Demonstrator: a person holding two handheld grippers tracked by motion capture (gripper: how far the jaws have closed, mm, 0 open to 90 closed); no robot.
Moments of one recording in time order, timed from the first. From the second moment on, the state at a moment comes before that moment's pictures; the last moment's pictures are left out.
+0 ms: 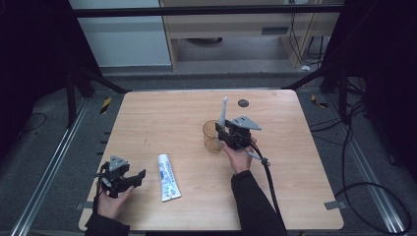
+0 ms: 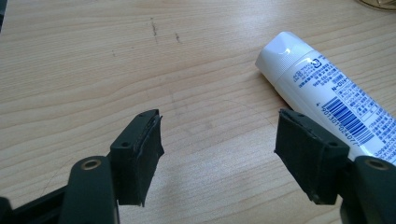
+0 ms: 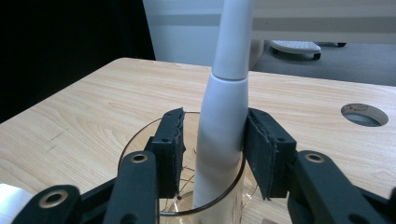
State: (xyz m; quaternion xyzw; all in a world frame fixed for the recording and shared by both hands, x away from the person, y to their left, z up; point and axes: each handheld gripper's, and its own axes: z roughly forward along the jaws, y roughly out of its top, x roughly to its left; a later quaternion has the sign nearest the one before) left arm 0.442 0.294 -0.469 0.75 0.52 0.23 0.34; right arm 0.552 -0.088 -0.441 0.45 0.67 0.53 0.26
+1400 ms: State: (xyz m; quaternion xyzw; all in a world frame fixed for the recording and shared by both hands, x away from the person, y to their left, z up) left arm 0.441 0.292 -0.469 0.75 0.51 0.24 0.34; right arm 0.520 -0.120 -0.411 0.44 0.69 0.51 0.27
